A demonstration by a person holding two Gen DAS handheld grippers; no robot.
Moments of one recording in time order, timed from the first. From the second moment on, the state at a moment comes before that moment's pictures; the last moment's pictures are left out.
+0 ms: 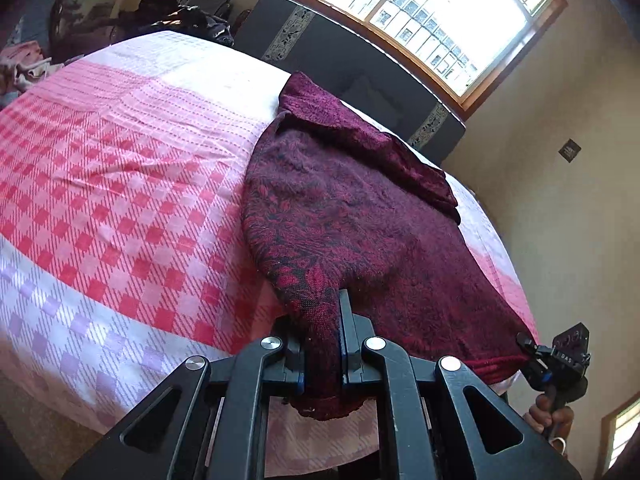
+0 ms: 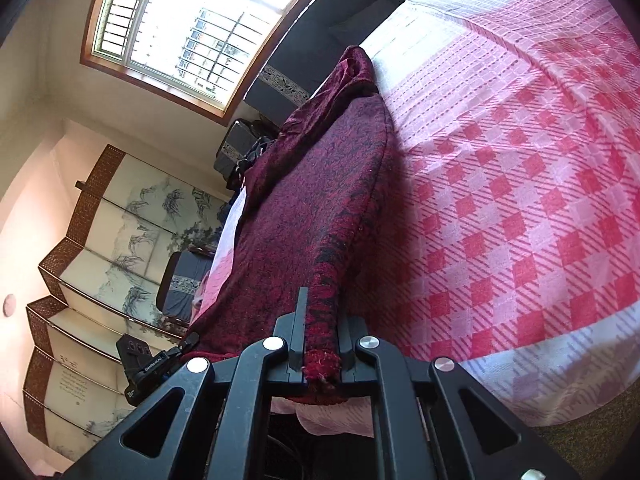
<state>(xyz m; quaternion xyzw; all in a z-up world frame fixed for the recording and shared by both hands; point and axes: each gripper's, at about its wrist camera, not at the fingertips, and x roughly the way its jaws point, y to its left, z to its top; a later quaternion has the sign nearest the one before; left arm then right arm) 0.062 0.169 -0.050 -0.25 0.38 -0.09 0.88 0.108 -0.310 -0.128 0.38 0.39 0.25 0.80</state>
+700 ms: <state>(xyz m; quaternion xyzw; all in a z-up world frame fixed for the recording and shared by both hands) 0.118 0.168 0.012 -0.19 0.34 -0.07 0.92 0.188 -0.307 -0.040 0.39 0.33 0.27 0.81</state>
